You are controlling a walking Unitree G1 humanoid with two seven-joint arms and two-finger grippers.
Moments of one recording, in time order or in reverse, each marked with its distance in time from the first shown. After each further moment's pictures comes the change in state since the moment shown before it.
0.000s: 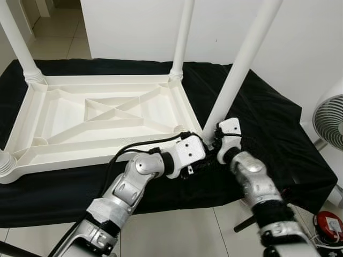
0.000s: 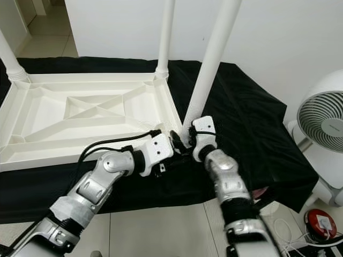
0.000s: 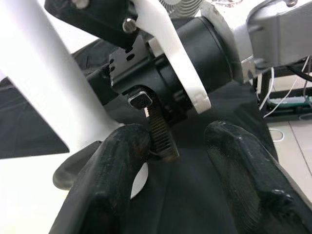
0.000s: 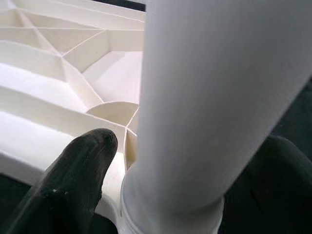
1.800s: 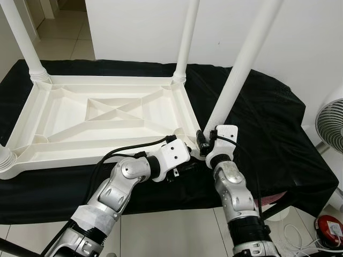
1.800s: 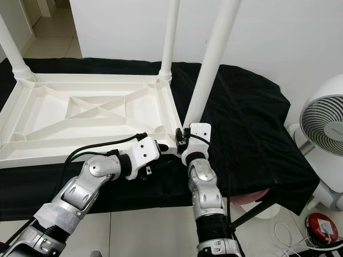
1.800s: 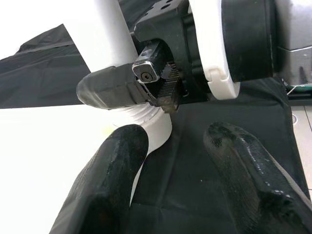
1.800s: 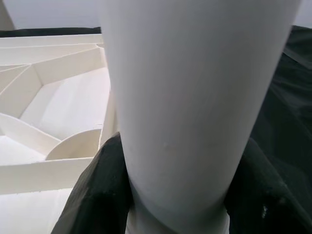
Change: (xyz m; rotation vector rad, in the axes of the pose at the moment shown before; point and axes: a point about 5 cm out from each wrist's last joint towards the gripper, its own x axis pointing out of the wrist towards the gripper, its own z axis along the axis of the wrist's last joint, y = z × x) left arm -0.025 0.001 -0.016 -0.025 0.084 0.040; right arm -0.001 0.042 -0.005 0.237 0.012 -0.520
